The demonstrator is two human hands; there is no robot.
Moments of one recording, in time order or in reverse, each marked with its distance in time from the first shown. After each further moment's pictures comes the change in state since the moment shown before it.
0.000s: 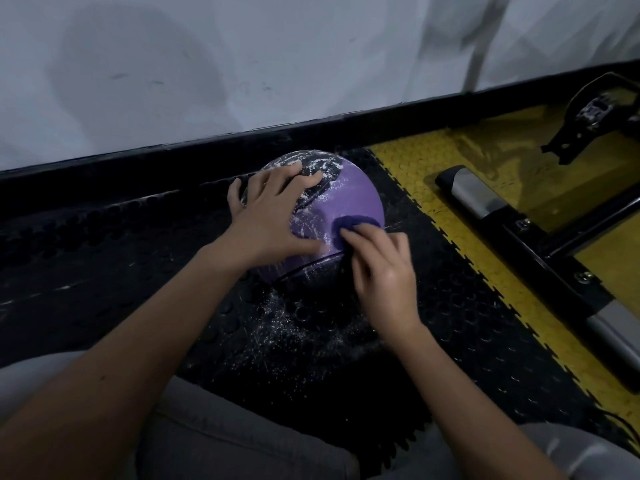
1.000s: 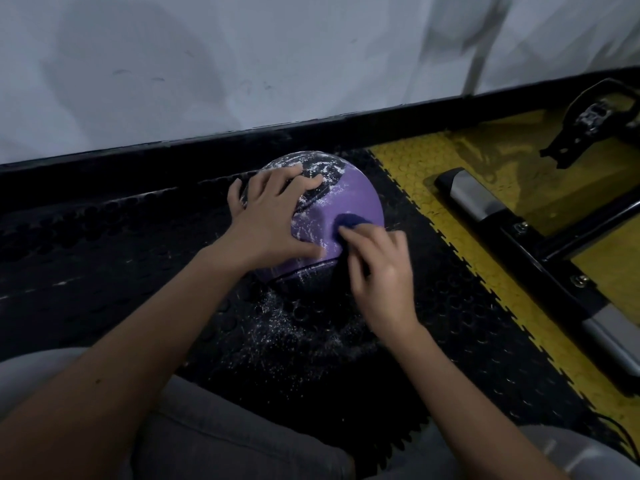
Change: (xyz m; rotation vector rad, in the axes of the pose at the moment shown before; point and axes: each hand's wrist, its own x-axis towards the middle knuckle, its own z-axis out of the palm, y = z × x) left_hand -0.004 0.003 0.001 0.006 0.015 -0.006; right_hand 0.005 -0.008 -0.004 0.048 -0.010 0.029
